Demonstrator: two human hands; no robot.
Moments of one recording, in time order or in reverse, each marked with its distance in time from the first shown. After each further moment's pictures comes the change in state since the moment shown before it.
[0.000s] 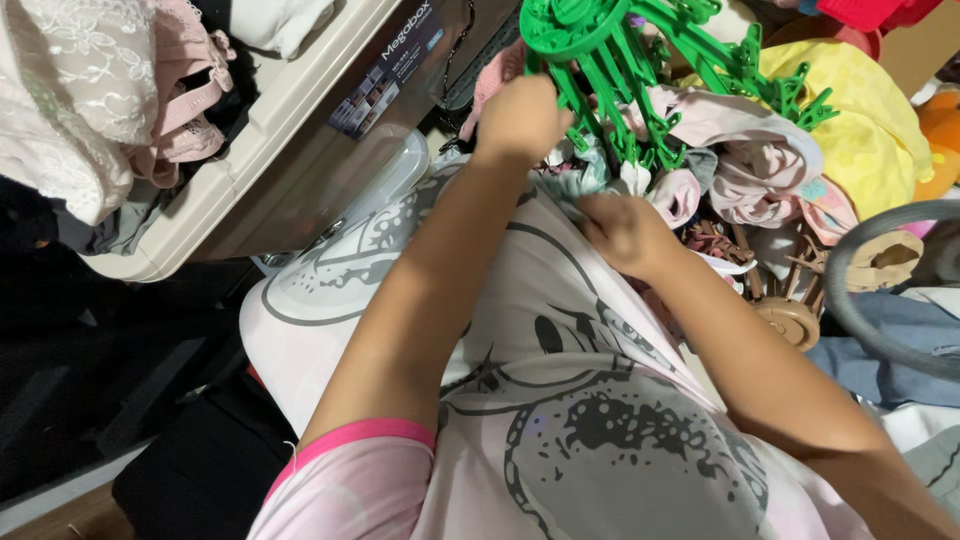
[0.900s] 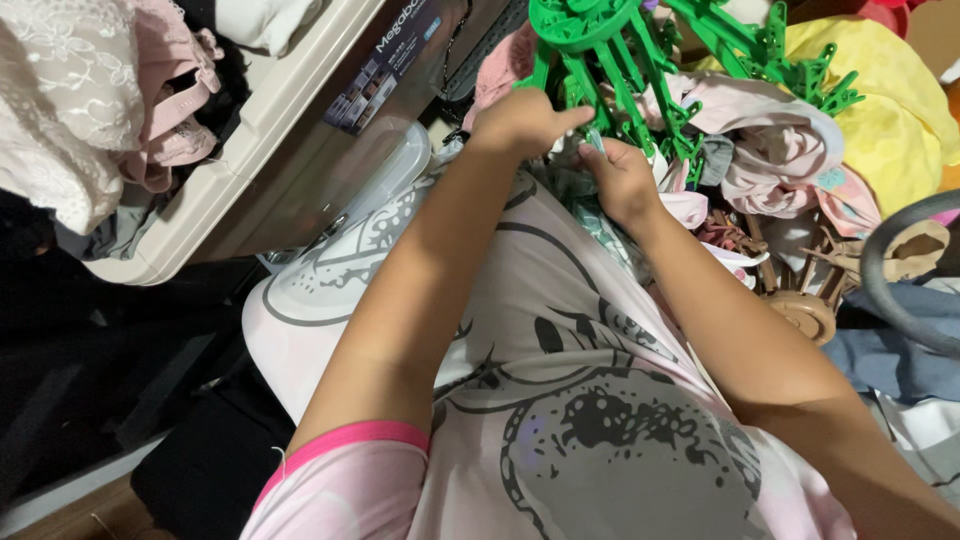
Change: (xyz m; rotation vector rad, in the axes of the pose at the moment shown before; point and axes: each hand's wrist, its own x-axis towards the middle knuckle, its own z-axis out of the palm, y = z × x) left_hand 0.006 -0.009 0.005 -0.082 -0.420 -0.182; right_hand 0.042 0.093 0.070 0.887 0.190 0.308
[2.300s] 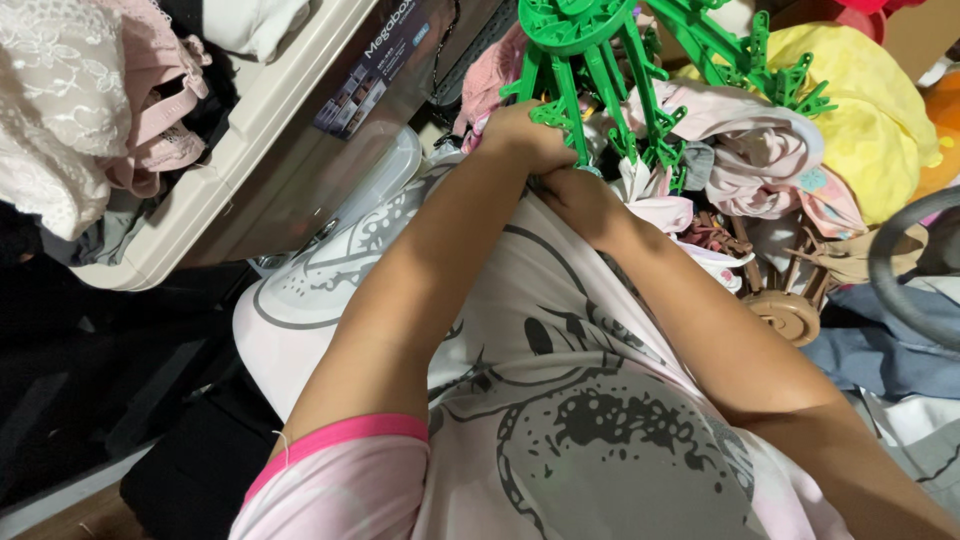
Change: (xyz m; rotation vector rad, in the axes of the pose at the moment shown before) left_hand 0.006 0.009 0.025 0.294 0.053 0.205; right_hand -0.017 -0.080 0.036 -0.707 -0.280 -0.183
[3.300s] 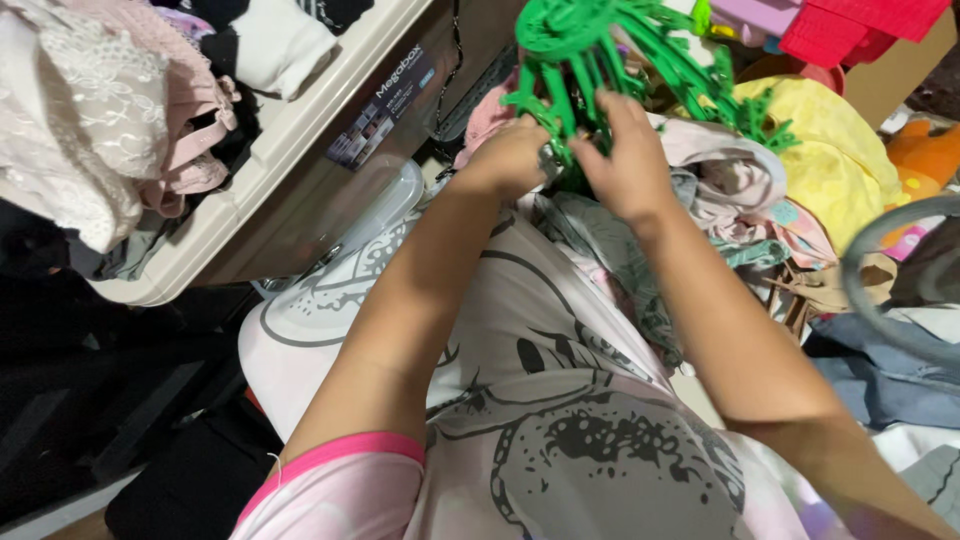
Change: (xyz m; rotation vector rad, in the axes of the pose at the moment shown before) left_hand 0.011 -0.045 0.017 -0.105 0.137 0.186; right_hand 0.017 -0.018 -0.083 -0.226 0.582 -0.057
